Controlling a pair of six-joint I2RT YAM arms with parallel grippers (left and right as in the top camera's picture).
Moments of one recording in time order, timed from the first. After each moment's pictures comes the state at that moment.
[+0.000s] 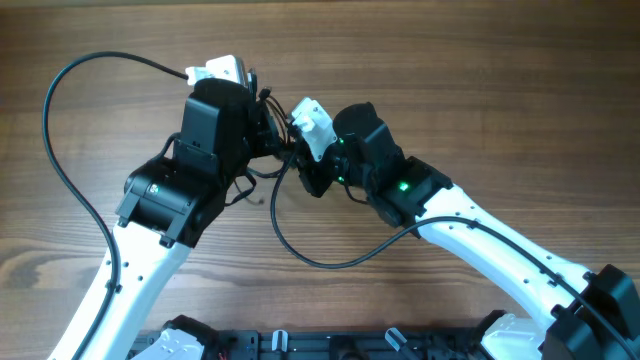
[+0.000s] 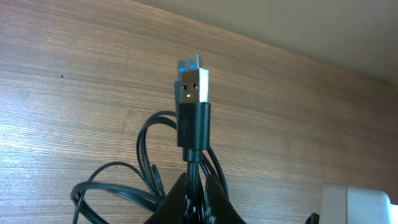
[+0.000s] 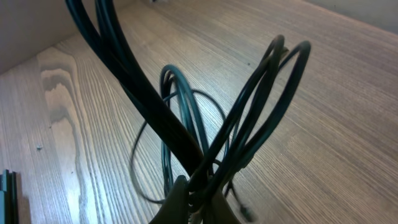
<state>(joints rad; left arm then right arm) -0.44 1.21 1.27 -0.73 -0.15 -0.56 0.72 1.51 1.06 -0.10 -0.31 0.03</state>
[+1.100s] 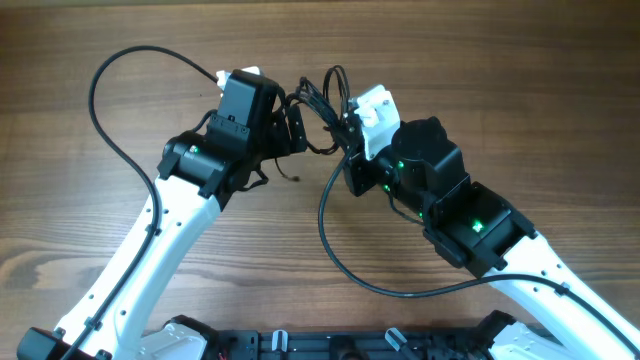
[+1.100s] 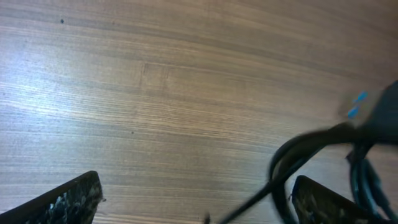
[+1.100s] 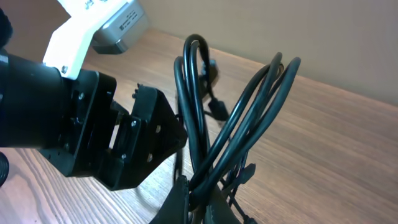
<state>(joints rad) -0.44 1.39 1.27 -0.80 -0.14 -0.55 0.71 1.18 1.06 -0.30 0.00 0.13</state>
